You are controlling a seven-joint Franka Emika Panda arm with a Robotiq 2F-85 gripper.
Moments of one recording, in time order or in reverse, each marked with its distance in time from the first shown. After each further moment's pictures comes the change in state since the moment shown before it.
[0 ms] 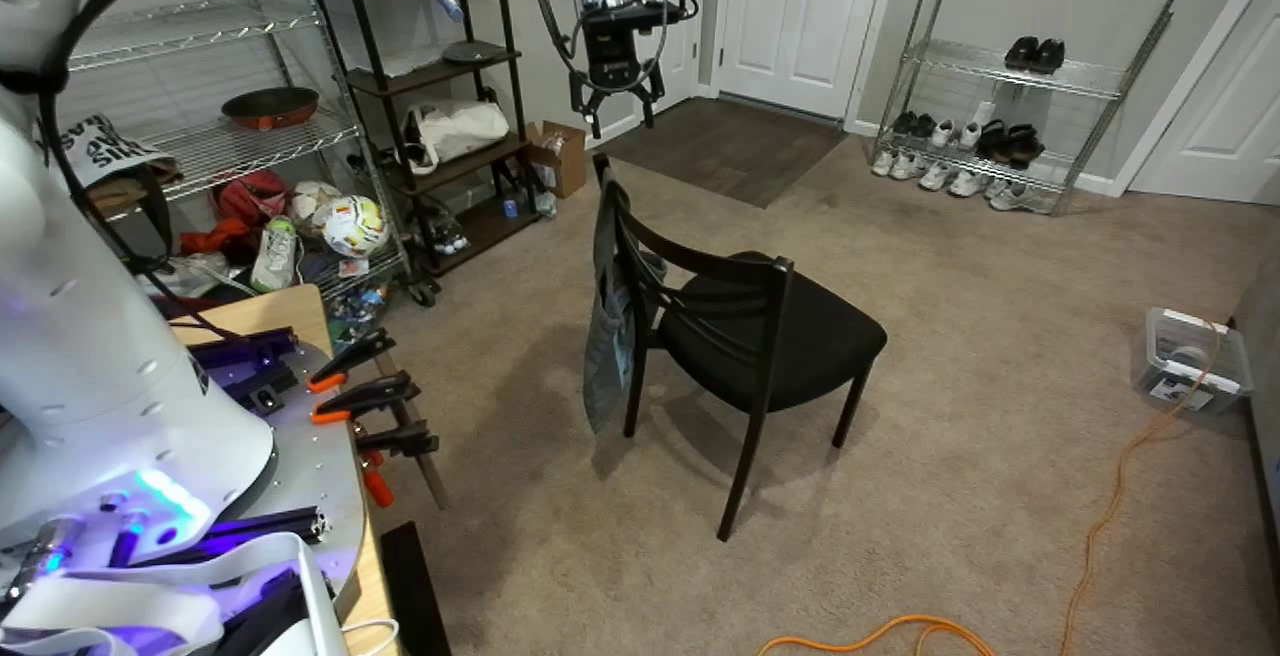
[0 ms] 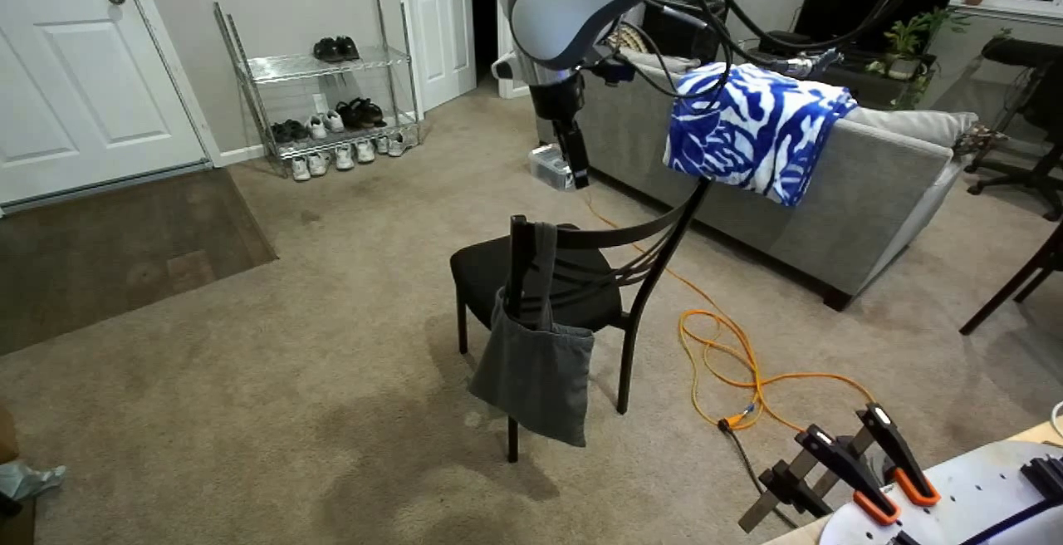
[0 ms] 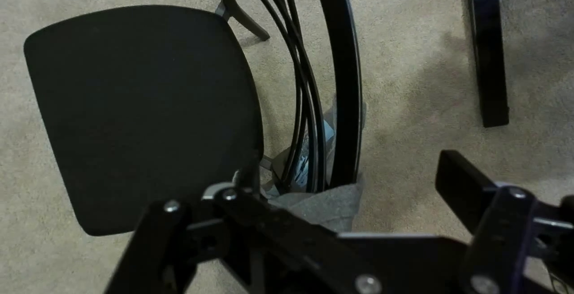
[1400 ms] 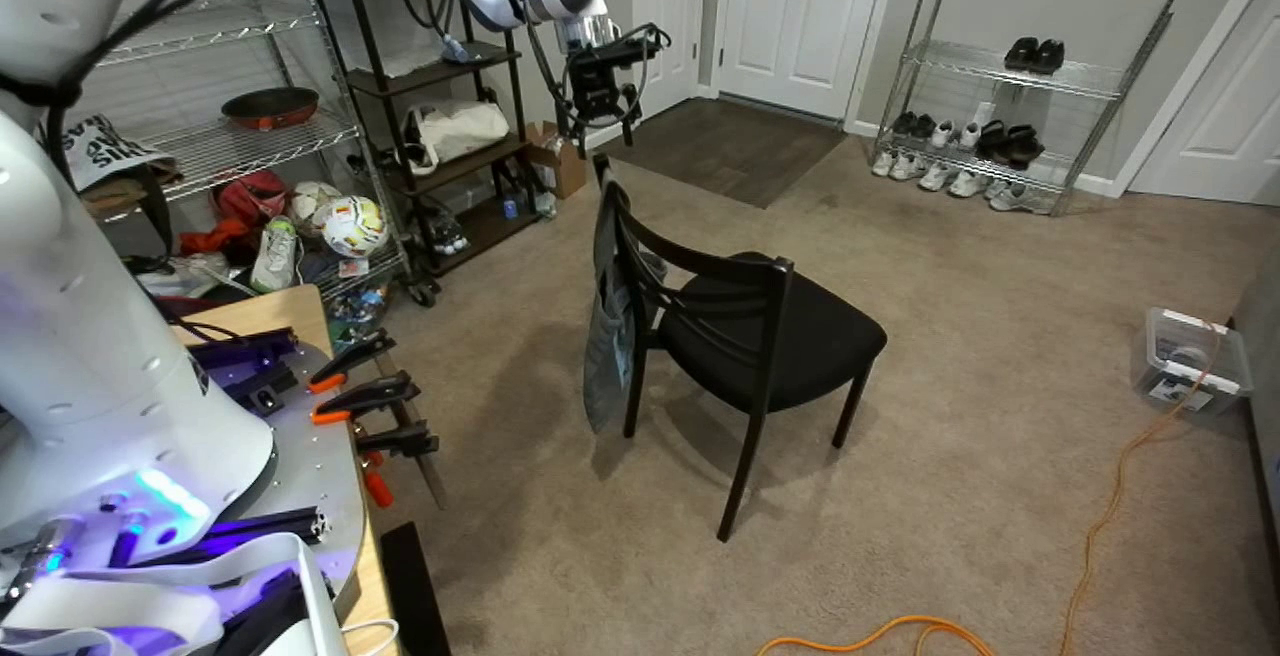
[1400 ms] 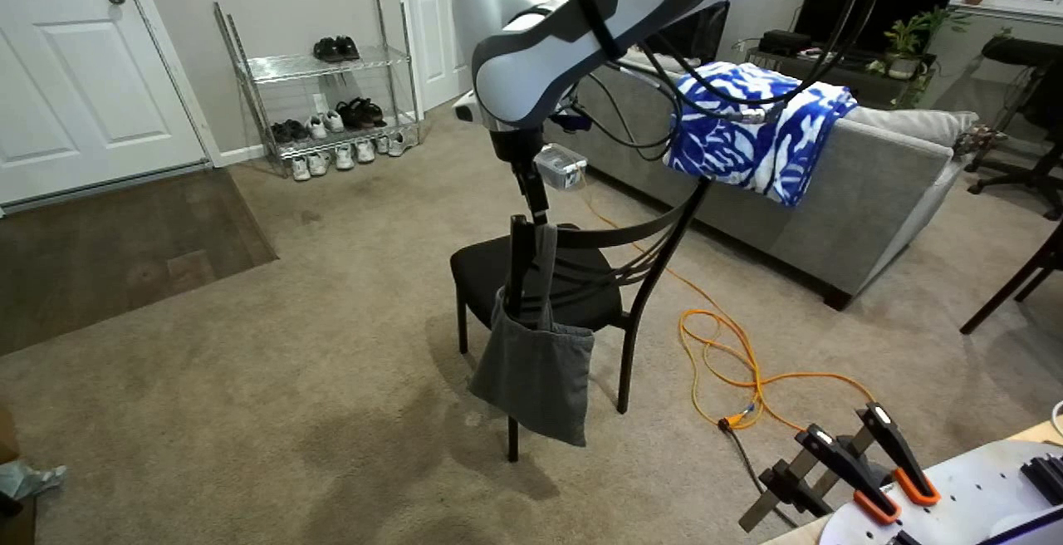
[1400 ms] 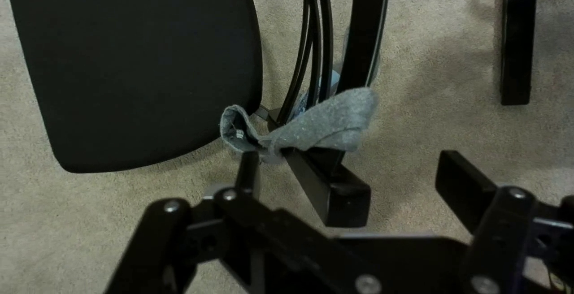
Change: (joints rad) arm 0.073 0.132 0.001 0.066 -0.005 0.122 -0.001
